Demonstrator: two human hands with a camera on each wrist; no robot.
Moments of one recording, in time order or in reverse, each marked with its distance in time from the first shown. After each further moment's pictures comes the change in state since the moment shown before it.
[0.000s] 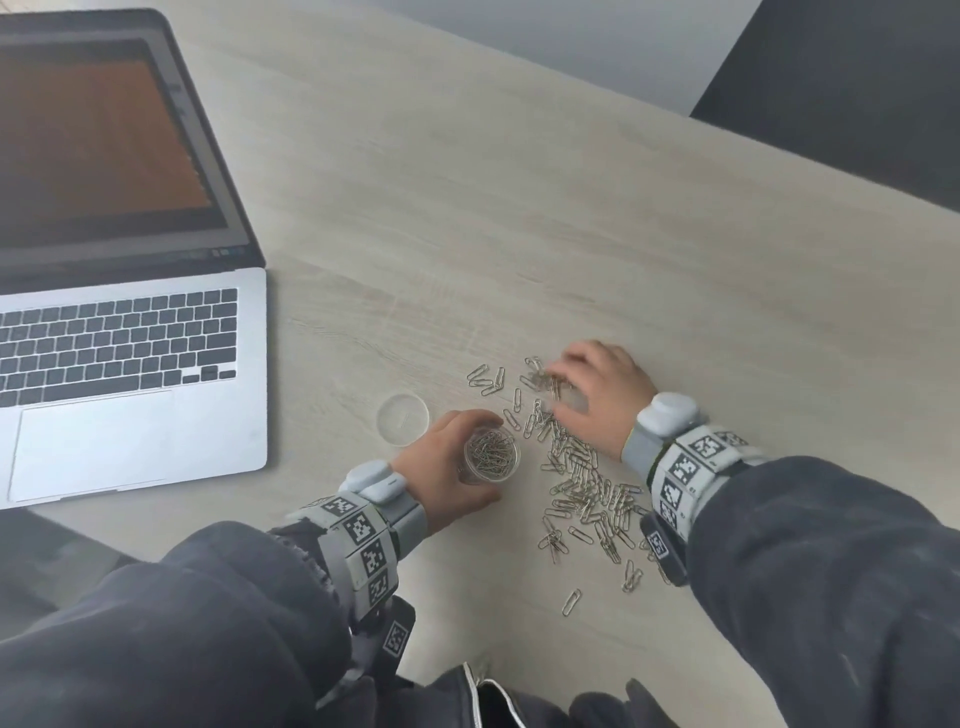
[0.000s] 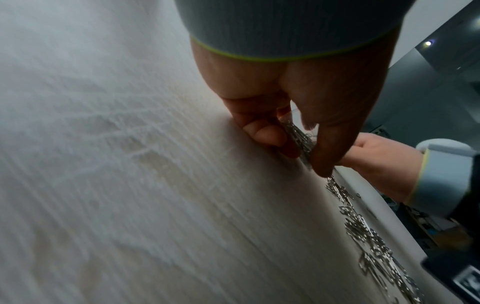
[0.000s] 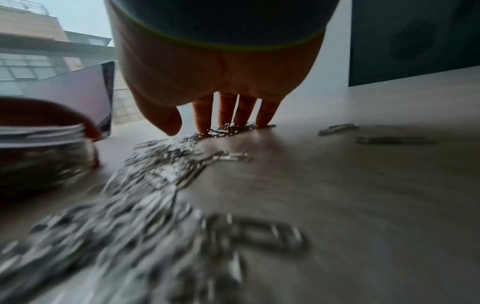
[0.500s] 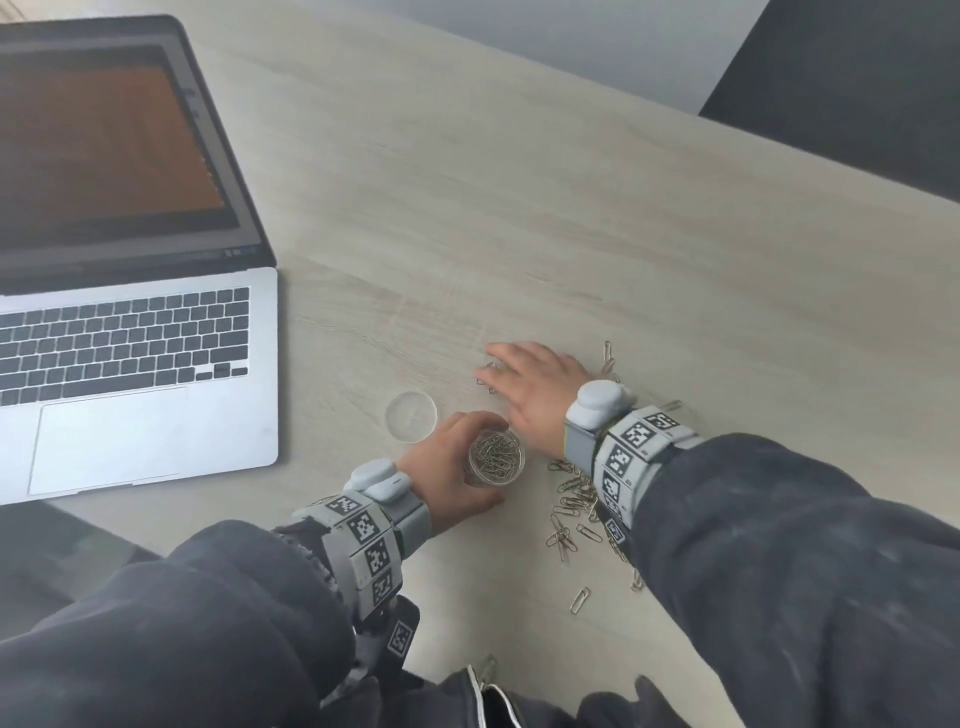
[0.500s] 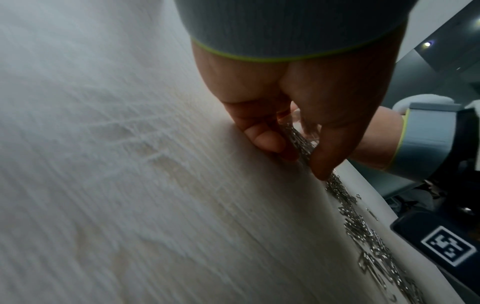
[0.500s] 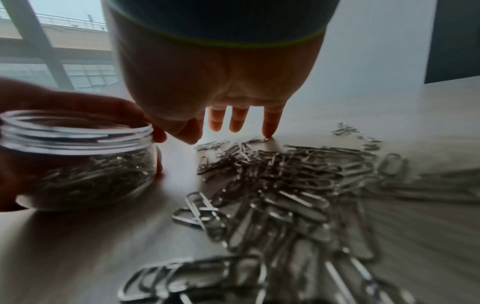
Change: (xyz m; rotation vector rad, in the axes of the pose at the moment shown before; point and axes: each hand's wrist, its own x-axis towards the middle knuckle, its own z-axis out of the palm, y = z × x) left_hand -0.002 0.002 0.000 -0.015 -0.016 0.010; right_hand 0.024 -0.059 0.009 -0.128 -0.109 -0.195
